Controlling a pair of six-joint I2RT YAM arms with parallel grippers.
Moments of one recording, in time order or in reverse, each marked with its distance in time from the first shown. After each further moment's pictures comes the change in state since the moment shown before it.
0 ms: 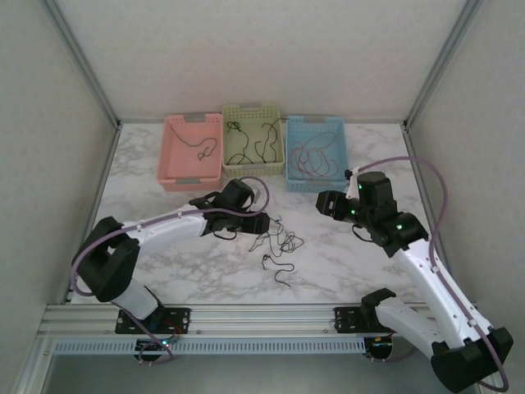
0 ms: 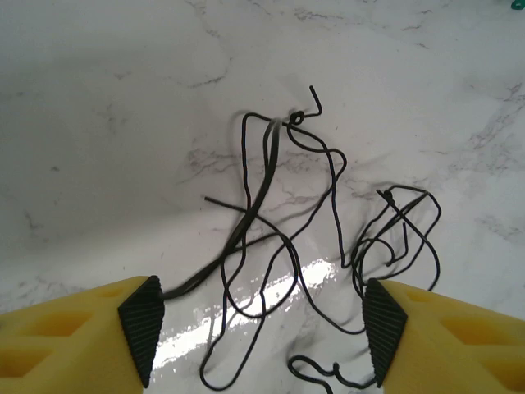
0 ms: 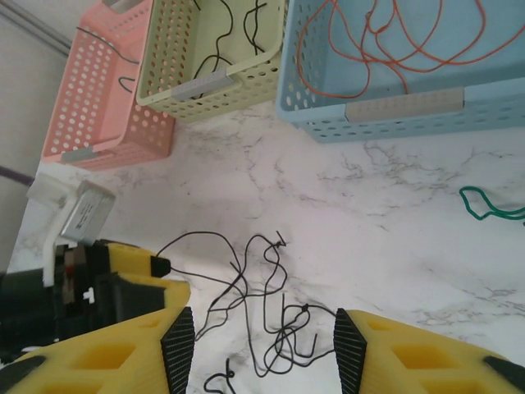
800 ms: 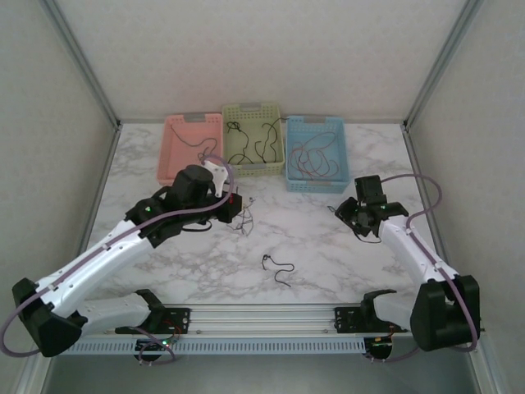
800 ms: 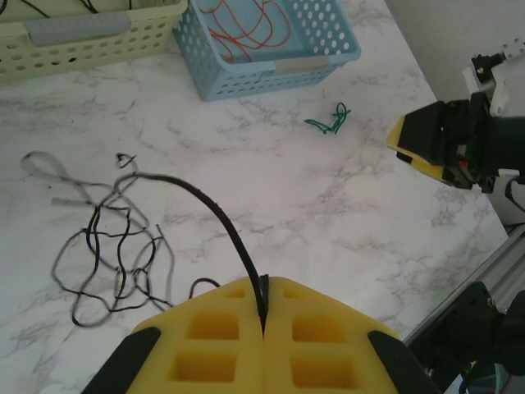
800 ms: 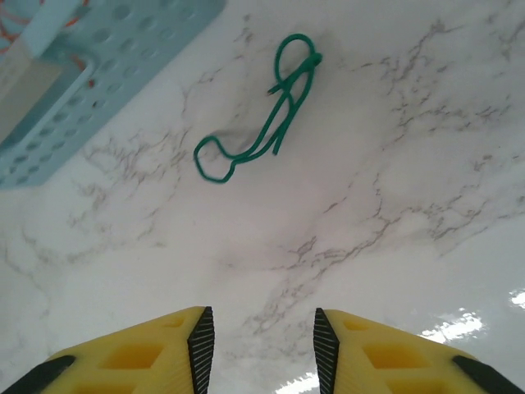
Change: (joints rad) left arm 0.004 -0.478 0.123 -0.275 -0.045 0.041; right arm -0.229 0.299 -0.142 0.047 0.116 0.315
